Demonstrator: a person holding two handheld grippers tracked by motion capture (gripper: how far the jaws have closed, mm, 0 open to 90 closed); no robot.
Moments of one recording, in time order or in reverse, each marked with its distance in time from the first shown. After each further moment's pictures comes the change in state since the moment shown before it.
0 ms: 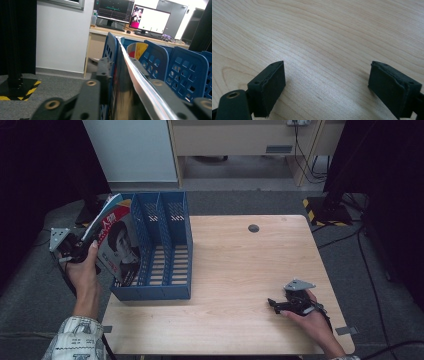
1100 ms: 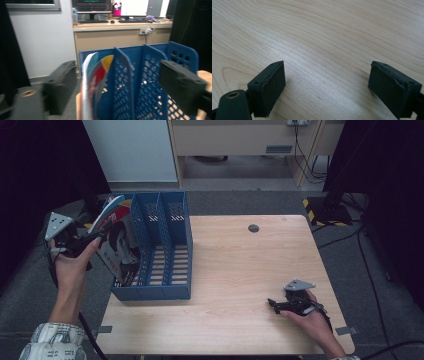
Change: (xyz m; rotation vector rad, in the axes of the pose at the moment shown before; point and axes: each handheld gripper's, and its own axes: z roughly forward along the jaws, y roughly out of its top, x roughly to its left) left arm -0.037 0.051 -0.012 0.094 -0.147 0.202; right arm 0.000 0.000 0.000 0.000 0.000 0.000
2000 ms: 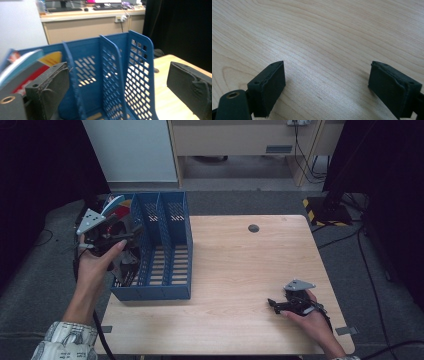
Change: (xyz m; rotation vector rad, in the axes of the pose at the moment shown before) left arm -0.058 0.002 0.028 0.107 -0.167 0.030; right arm 0.000 0.000 0.000 0.000 0.000 0.000
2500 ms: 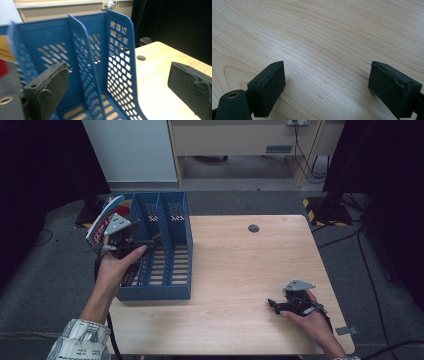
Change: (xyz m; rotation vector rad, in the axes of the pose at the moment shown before) left arm -0.028 -0.018 0.034 0.087 -0.099 0.002; right arm 0.000 0.000 0.000 0.000 0.003 -0.006
